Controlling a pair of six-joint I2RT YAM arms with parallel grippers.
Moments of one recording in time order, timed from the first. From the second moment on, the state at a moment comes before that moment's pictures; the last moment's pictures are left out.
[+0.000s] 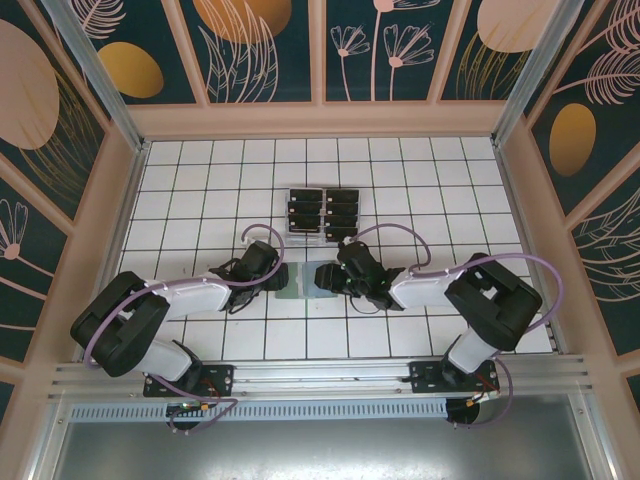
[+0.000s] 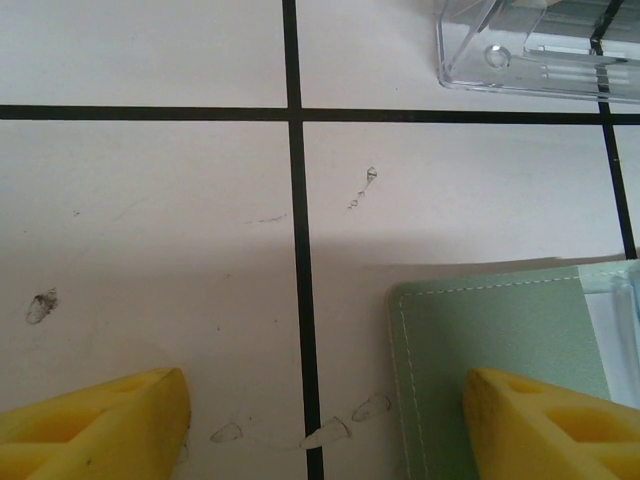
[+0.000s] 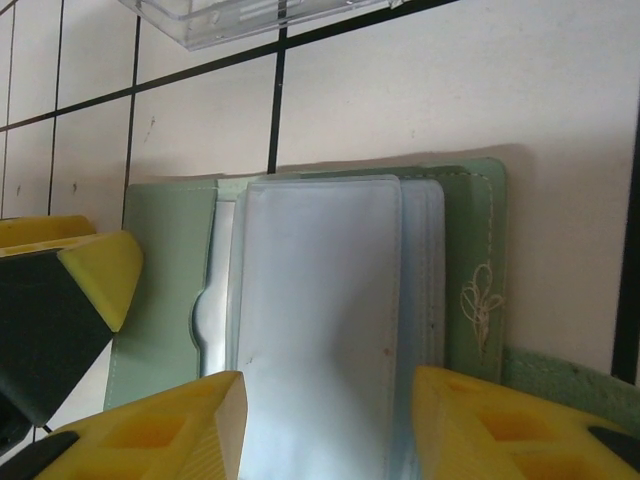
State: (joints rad) left arm -0.68 1.46 0.52 -0.01 -0.22 -0.62; right arm 0.88 1.60 0.59 0.26 -0.08 0.91
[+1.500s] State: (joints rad) left arm -0.68 0.99 0.36 -0.02 -0.45 -0.85; right arm 0.94 1.81 0.86 0.31 -0.24 0.91
